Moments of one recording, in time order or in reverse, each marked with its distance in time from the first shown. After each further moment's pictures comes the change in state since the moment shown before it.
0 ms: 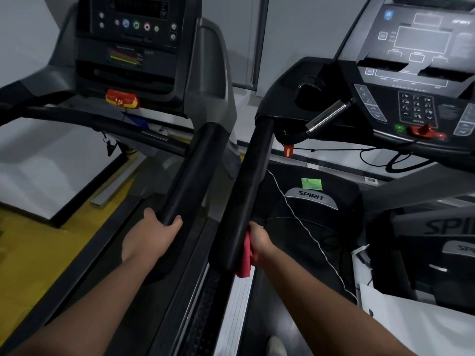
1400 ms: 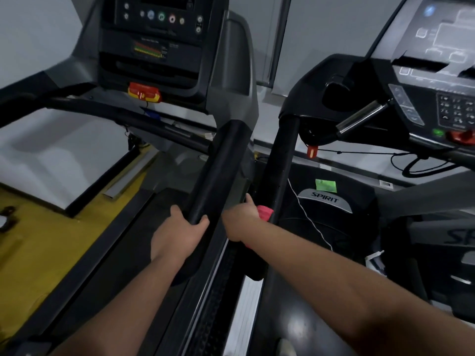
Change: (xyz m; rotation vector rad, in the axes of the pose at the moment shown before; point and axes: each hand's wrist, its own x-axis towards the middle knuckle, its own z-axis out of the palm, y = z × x) left_hand 0.007 -0.004 0.000 -0.119 -0.034 0.036; right_hand 0.044 -0.007 0.093 -2.485 -0.011 -0.573
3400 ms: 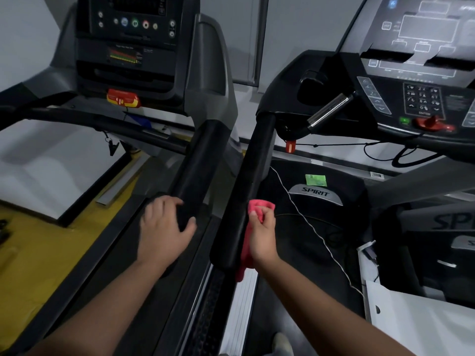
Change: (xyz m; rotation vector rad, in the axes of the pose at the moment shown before) left_hand -0.020 0.015 0.014 0.162 0.306 0.439; right_hand -0.089 0.030 0.063 2.058 0.729 0.393
